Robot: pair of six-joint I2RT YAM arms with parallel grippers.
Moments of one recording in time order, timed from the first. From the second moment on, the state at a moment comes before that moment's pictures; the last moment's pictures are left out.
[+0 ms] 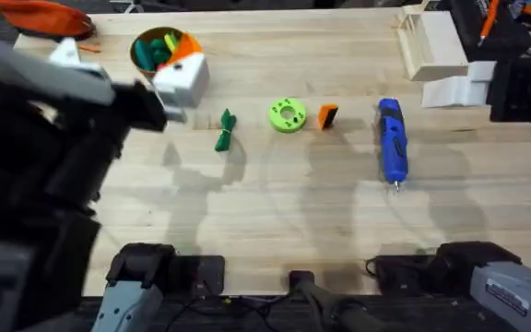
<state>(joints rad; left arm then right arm) -0.03 0.49 0.57 -0.21 0.17 -0.06 0.00 0.98 1.14 -1.14 -0.02 0.05</state>
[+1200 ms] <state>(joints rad) -0.03 0.01 0.02 0.18 0.33 -0.13 0.00 0.98 1.14 -1.14 -0.02 0.05</state>
